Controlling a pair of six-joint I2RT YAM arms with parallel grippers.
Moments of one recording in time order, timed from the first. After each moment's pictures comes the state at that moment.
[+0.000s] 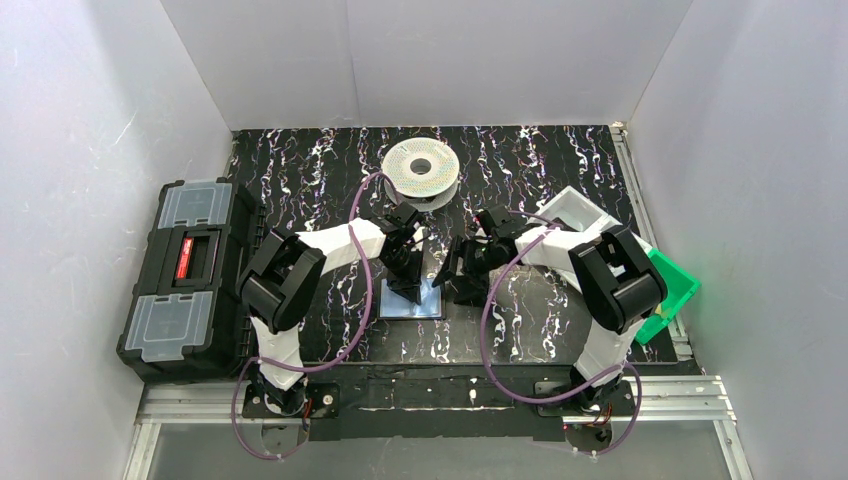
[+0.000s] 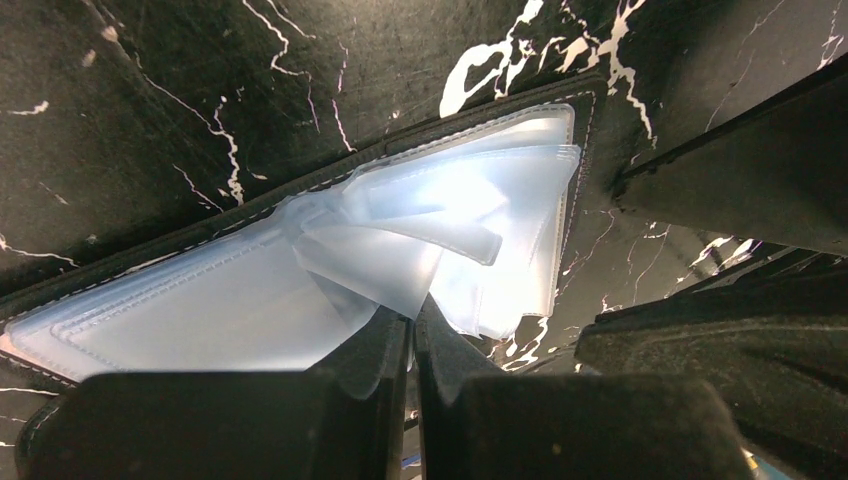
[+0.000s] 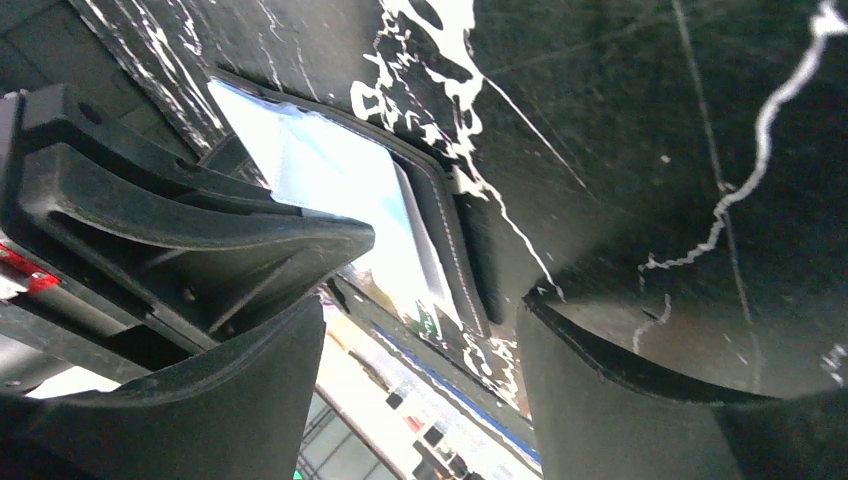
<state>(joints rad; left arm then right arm) -0.66 1.87 1.17 -0.67 0.32 -0.53 0.55 1.77 0.93 -0.29 -0.63 0.89</state>
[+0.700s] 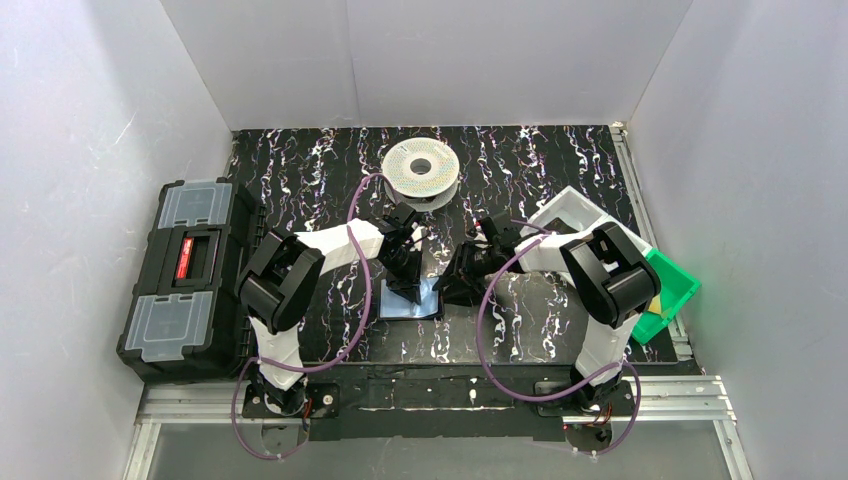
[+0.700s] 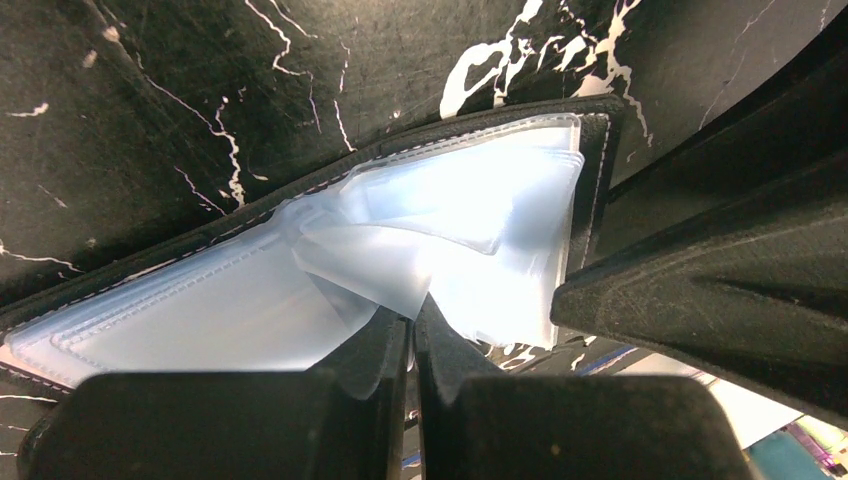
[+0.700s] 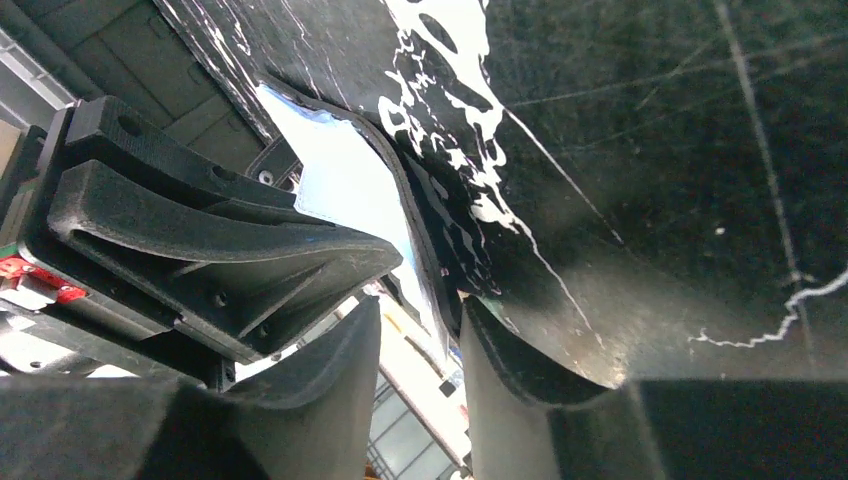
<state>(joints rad) -0.65 1.86 1.15 -0.65 0.34 -0.53 0.55 1.82 0.85 -0.03 -0.76 1.05</state>
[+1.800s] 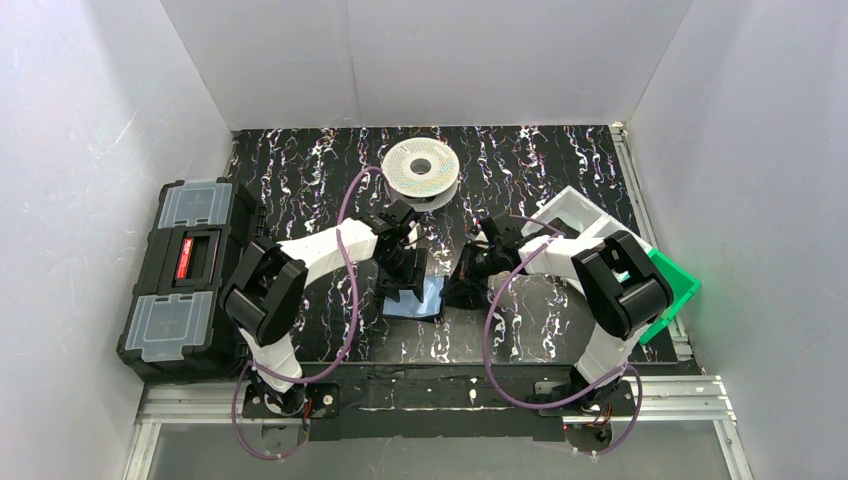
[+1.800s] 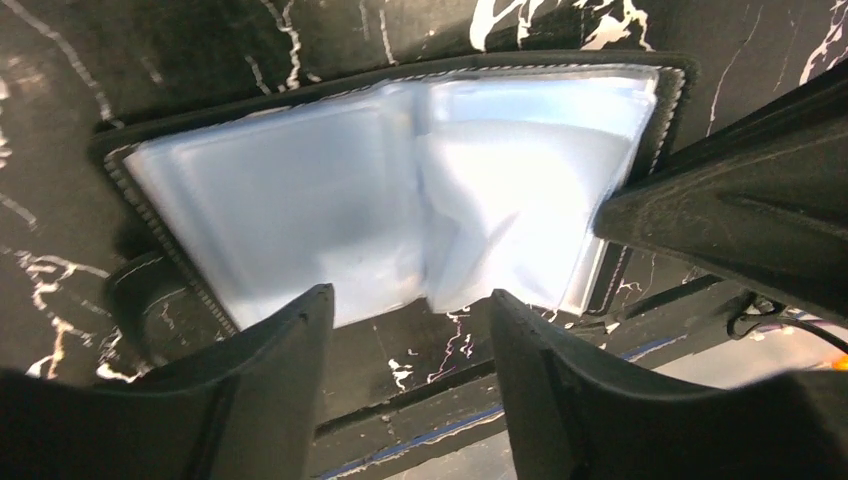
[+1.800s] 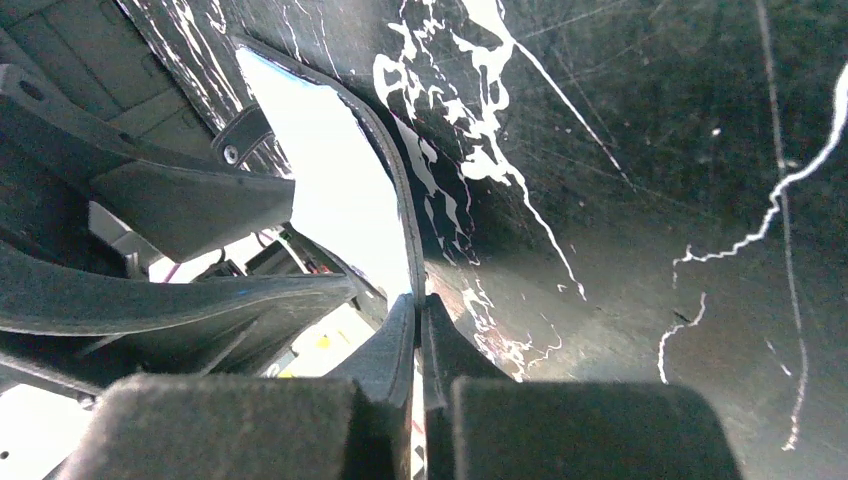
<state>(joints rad) -0.67 1.76 1.16 -0.75 0.25 -0.53 0.56 1.74 0.84 -0.12 -0.68 0.96</state>
